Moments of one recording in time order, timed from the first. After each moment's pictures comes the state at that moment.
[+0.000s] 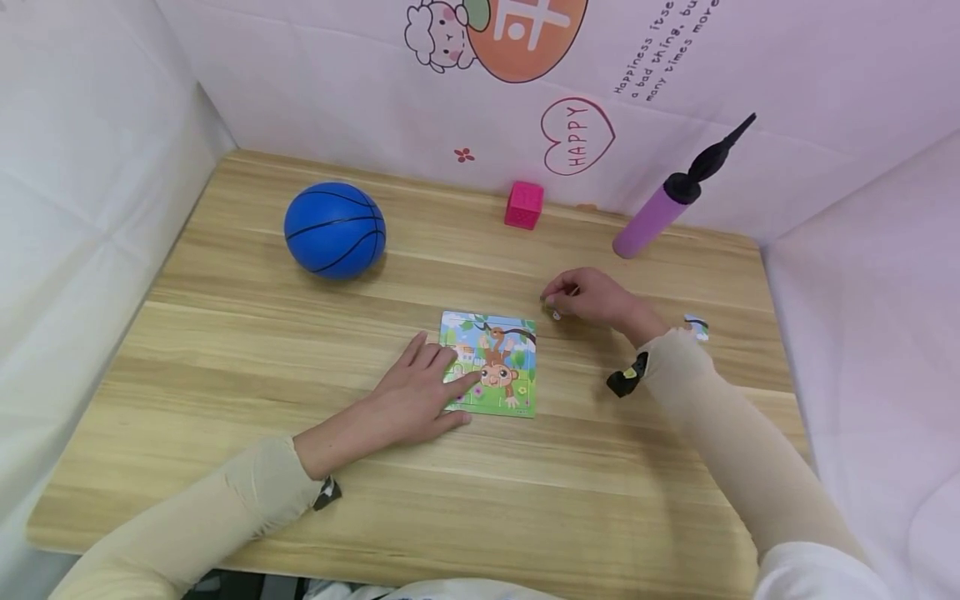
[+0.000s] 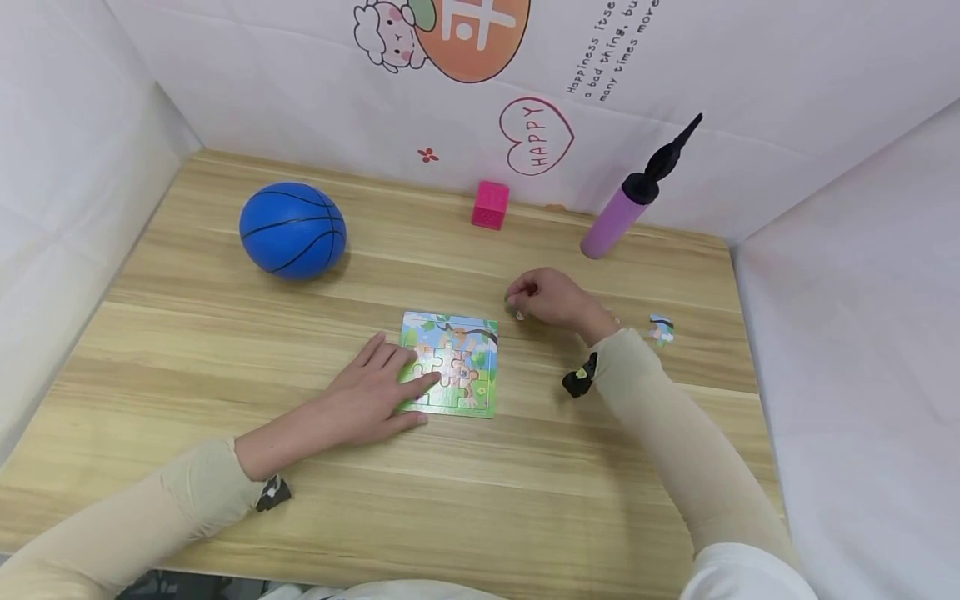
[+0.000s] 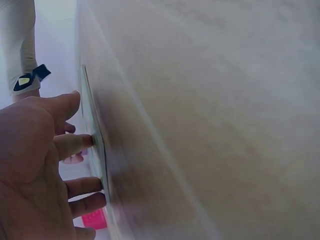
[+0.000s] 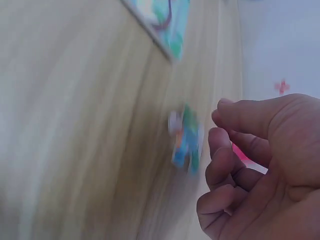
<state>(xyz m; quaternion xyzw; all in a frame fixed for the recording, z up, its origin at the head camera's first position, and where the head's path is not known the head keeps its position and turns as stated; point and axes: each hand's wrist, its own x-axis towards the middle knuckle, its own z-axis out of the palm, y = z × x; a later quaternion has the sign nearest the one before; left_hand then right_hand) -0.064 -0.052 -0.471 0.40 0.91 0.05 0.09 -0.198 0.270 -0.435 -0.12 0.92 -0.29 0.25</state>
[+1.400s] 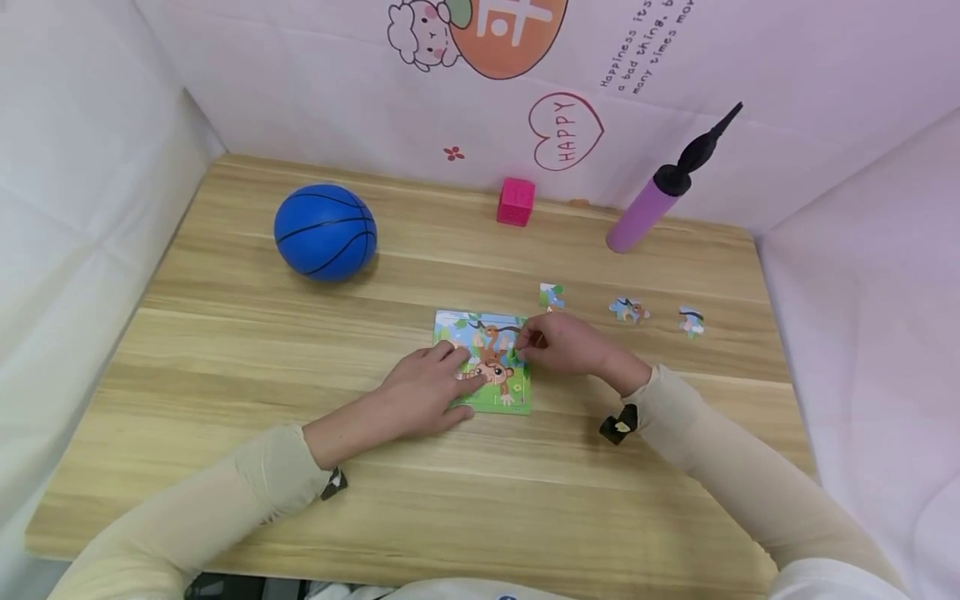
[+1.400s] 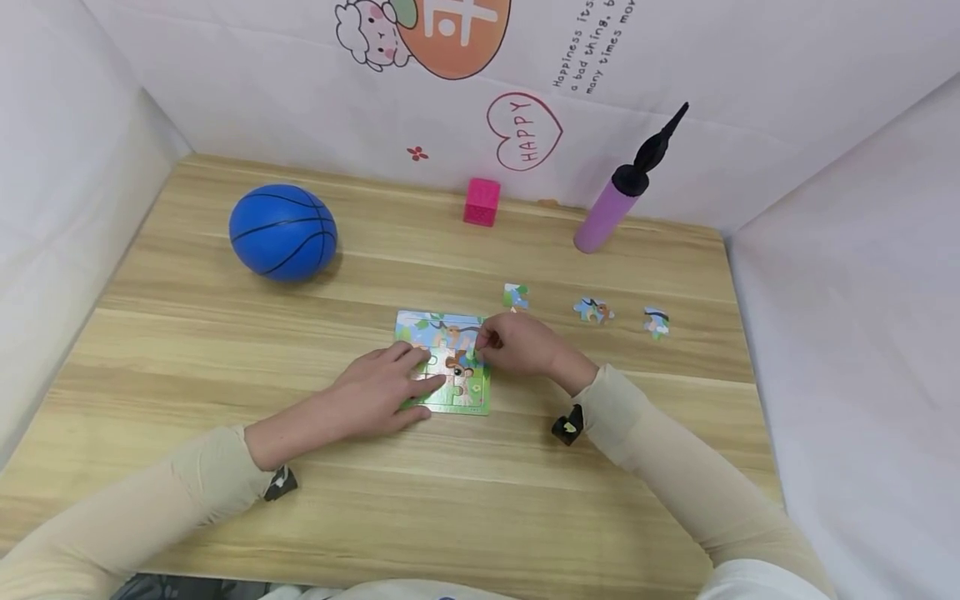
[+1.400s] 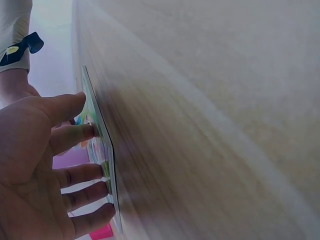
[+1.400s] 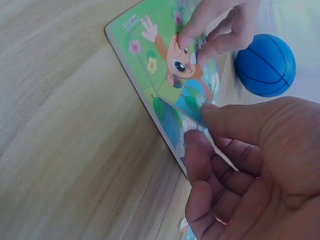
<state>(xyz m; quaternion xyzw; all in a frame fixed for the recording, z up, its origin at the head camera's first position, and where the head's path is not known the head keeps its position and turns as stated) -0.074 -0.031 -0.462 0.44 0.89 0.02 0.11 -0.131 0.233 -0.433 -0.26 0.90 -0.26 0.25</state>
